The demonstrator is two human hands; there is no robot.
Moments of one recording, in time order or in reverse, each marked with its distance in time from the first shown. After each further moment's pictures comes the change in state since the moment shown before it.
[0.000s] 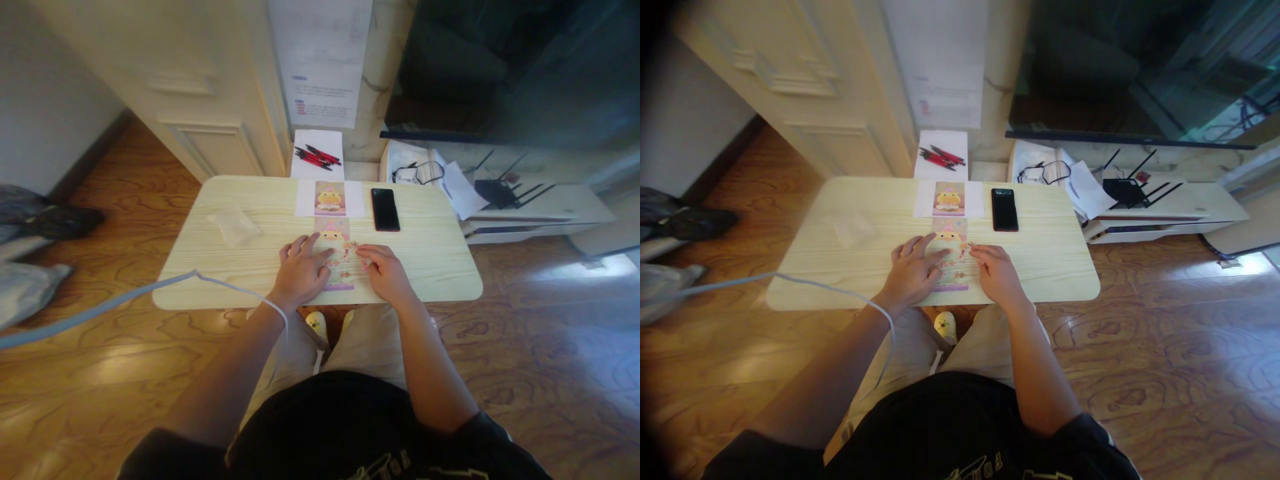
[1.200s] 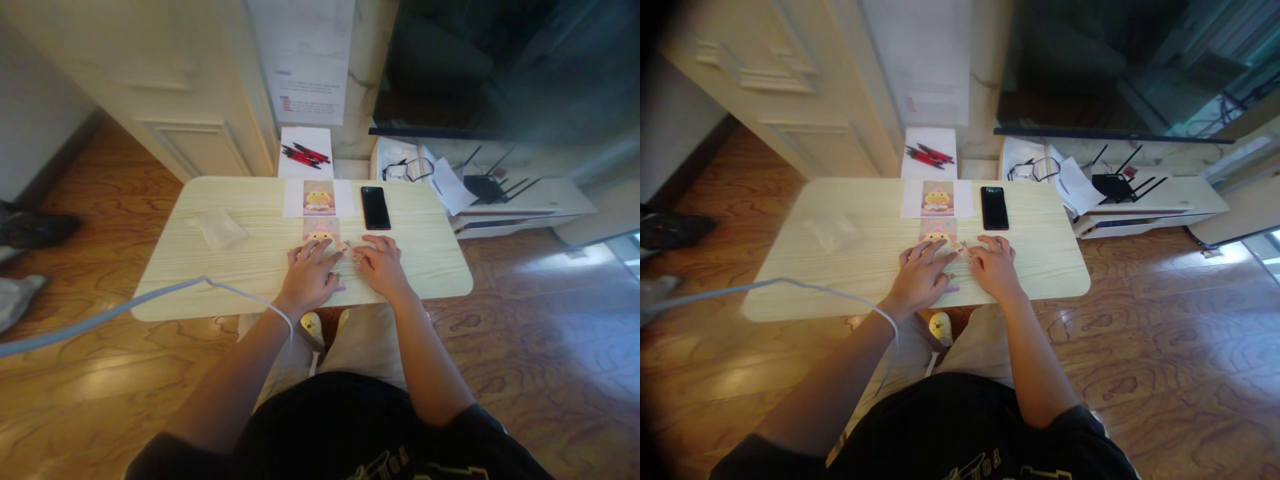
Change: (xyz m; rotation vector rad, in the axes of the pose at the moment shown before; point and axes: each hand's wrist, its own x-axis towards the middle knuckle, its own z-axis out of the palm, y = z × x) left_hand 0.008 0.028 0.010 -0.057 -0.007 0.119; right_hand 0.006 0.010 -0.007 -0.342 -0.021 0.120
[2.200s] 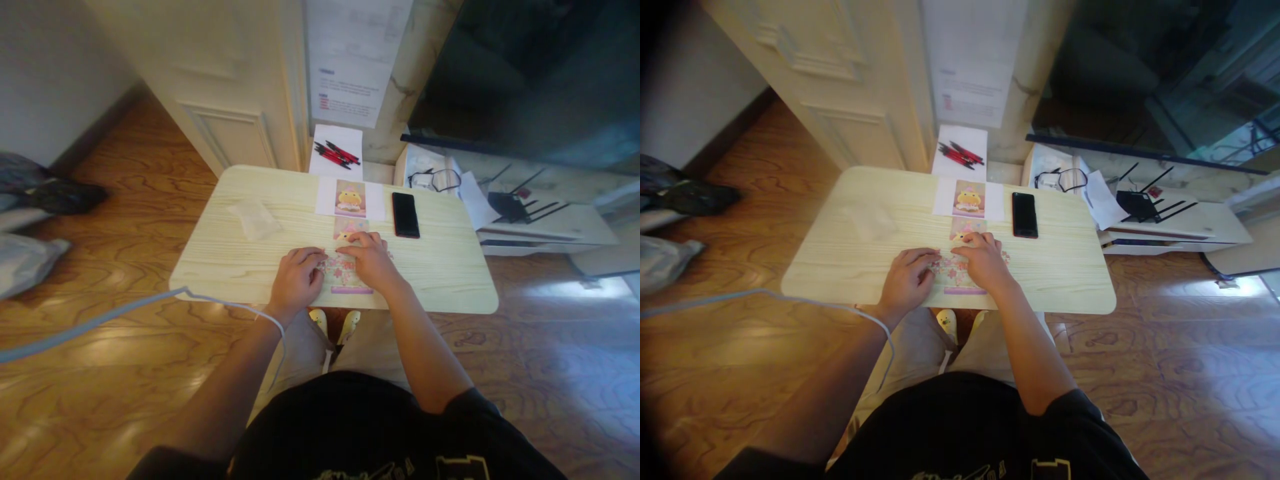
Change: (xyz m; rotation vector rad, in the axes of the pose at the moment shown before) left_hand -0.051 -0.075 -0.002 -0.218 0.234 -0.110; right_hand 0.048 -0.068 0.033 -0.084 -0.207 -0.244
